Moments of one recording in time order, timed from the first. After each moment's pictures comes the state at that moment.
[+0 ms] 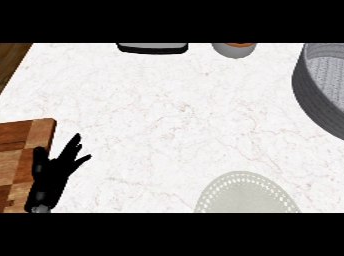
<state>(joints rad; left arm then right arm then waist) 0.09 0.19 -0.01 -1.47 0.04 -0.01 0.28 -0.82 -0.97 -0.22 -0.48 0.00 0.60 -0.41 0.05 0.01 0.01</state>
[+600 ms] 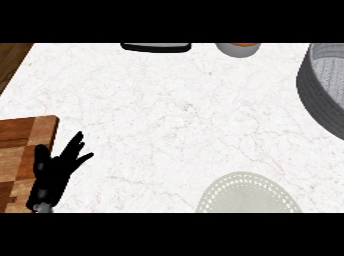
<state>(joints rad) 0.08 0.18 -0.01 -1.47 0.05 -0.02 0.29 -0.84 -0.97 -0.14 -0.33 0.19 0.36 -0.60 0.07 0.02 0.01</state>
